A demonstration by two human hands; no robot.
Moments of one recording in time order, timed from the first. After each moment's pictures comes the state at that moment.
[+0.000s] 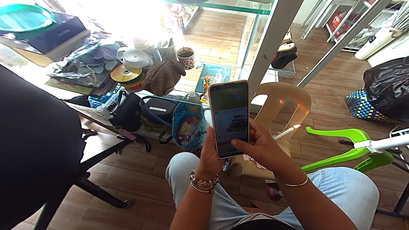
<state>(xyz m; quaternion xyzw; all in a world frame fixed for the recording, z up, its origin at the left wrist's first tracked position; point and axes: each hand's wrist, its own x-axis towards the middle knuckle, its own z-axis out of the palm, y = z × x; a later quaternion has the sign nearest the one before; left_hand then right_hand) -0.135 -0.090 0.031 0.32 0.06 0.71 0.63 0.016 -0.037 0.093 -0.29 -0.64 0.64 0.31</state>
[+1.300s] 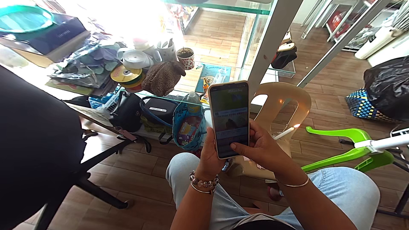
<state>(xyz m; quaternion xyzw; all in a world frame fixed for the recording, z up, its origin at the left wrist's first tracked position) -0.135 -0.091 0.030 0.32 0.07 0.71 0.62 0.017 -0.039 0.094 -0.28 -0.64 0.64 0.31</state>
